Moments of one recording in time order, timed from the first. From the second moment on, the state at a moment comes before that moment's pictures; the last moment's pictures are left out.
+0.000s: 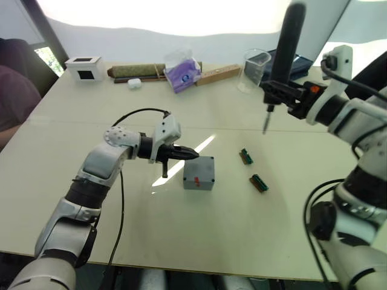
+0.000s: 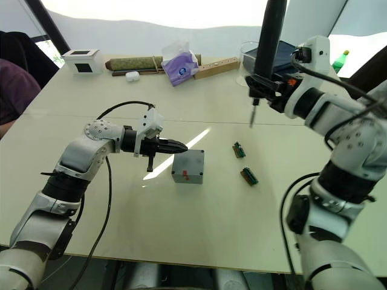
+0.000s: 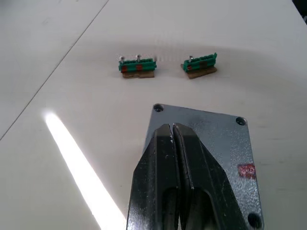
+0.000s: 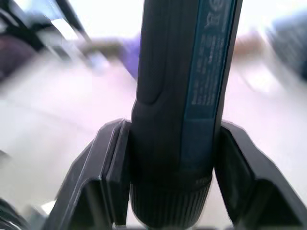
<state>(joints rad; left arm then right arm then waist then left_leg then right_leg) -0.76 0.57 -0.25 0.10 -0.32 0.45 -1.22 -0.84 -0.33 -0.57 -0.43 0.64 1.31 0.35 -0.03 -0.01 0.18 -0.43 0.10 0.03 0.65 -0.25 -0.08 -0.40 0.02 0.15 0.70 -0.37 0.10</state>
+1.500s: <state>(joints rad) -0.68 0.54 -0.27 0.08 -0.21 0.40 -1.15 -0.29 -0.06 0.14 -0.32 0.17 0.21 0.25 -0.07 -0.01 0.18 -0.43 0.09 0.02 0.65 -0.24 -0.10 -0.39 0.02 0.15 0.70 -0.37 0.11</state>
